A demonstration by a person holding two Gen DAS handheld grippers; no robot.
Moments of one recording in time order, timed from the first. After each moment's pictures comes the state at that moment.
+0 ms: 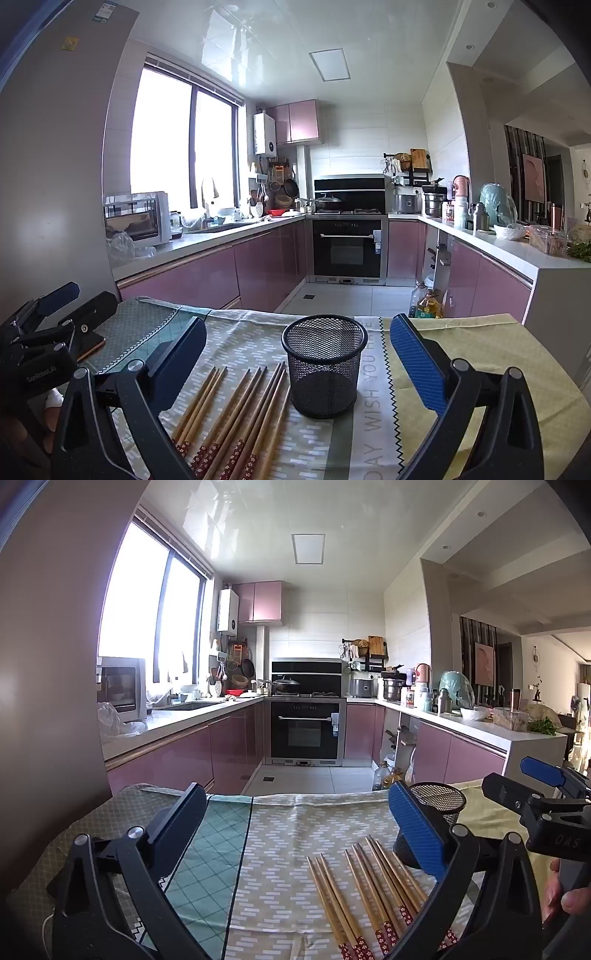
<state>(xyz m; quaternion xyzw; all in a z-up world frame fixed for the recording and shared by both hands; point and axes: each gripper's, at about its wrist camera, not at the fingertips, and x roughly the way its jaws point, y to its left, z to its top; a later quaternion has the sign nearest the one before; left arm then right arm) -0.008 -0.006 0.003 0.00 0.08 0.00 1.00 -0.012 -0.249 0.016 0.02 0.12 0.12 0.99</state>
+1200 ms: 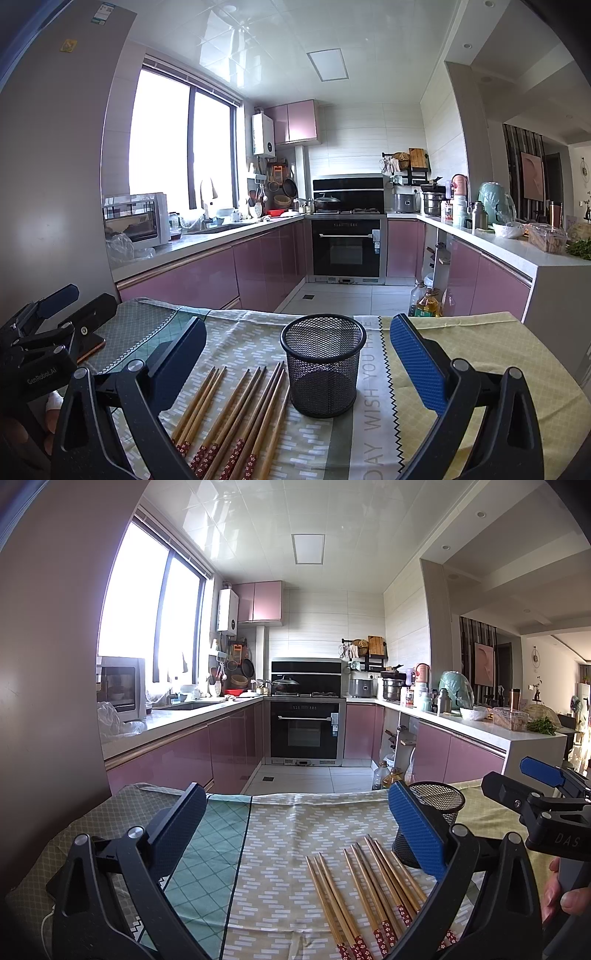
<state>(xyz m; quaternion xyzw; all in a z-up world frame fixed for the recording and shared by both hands) -0.010 -0.005 0.004 0.00 0.08 0.00 1.00 -0.014 -0.243 0.012 0.02 0.12 0.11 0.99</state>
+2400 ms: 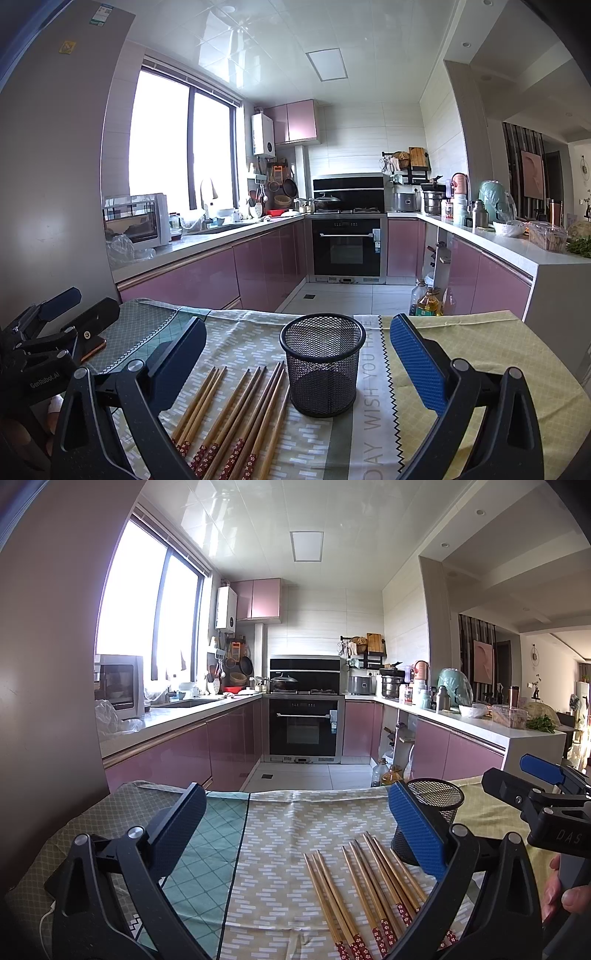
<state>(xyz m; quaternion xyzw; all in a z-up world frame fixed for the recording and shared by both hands) -0.010 -0.007 0.004 0.00 0.08 -0.01 1.00 -0.014 -0.242 0.013 0.02 0.11 0.11 0.99</state>
